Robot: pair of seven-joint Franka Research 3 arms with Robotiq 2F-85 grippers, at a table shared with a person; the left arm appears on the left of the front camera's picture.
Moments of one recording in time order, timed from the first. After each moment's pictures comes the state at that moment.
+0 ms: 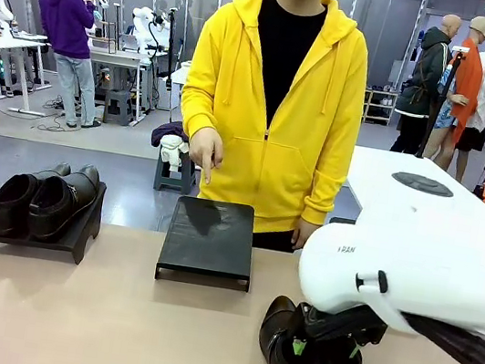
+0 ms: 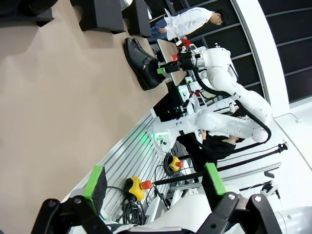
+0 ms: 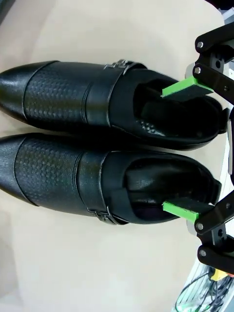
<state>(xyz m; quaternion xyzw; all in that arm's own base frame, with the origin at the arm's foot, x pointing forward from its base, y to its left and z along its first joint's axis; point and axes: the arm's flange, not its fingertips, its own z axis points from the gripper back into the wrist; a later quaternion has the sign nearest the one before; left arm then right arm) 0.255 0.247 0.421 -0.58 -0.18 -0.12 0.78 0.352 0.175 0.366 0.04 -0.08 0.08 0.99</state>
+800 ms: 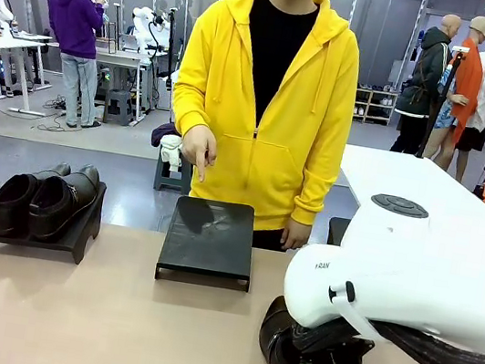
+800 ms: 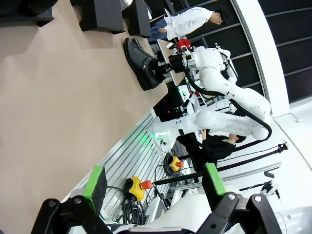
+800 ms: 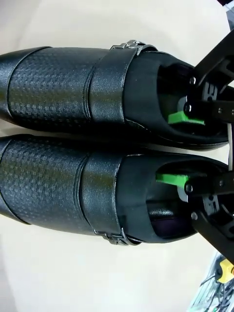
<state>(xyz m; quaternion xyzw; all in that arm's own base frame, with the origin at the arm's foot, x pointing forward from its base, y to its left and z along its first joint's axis) 0.255 0.247 0.421 -0.58 -0.18 -0.12 0.78 0.356 0.179 0.335 0.03 -0.06 0.06 1.00</state>
